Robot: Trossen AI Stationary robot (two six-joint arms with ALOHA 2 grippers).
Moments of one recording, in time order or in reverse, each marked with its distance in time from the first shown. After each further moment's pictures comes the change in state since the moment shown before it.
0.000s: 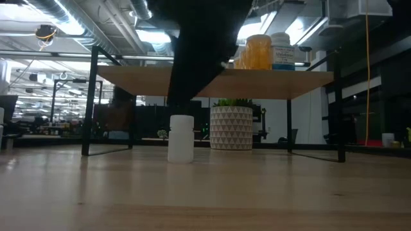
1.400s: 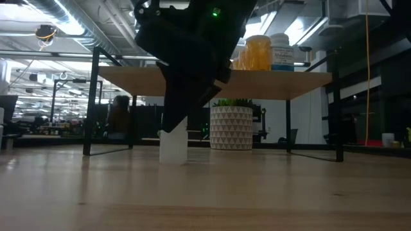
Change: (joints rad) left arm 0.000 0.000 0.000 -0.003 0.000 0.000; right arm -0.013 0.062 0.000 0.049 -0.015 0.103
